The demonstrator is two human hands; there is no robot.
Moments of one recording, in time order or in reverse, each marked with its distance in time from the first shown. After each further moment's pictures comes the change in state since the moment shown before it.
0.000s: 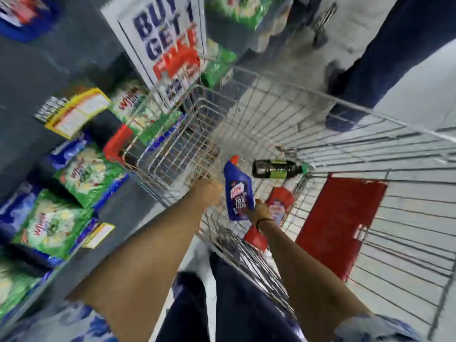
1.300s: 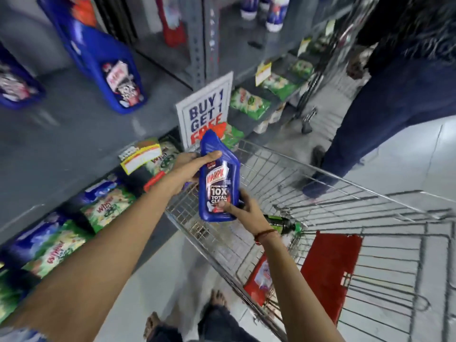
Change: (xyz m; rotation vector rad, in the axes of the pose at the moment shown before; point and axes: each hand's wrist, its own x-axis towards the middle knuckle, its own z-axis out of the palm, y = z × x) left_hand -0.147 -0.063 -0.120 -1.565 0.682 0.131; right_hand -0.134 -0.130 -0.076 0.505 -0.151 -0.752
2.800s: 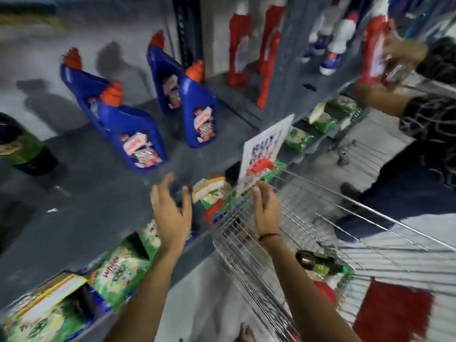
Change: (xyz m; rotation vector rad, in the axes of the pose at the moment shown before) left_hand -0.063 -0.037 -0.152 0.337 0.848 0.600; right_hand 0.079 -0.059 0.124 -0.122 0.384 -0.295
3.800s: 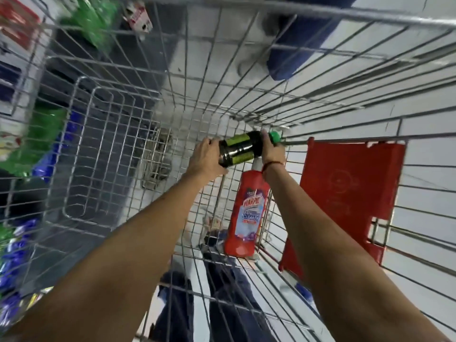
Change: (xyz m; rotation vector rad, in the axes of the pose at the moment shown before) left_hand -0.247 -0.060 0.422 0.515 -1.473 0.155; right_hand 0.017 0.369 -0.245 0.163 0.680 1.019
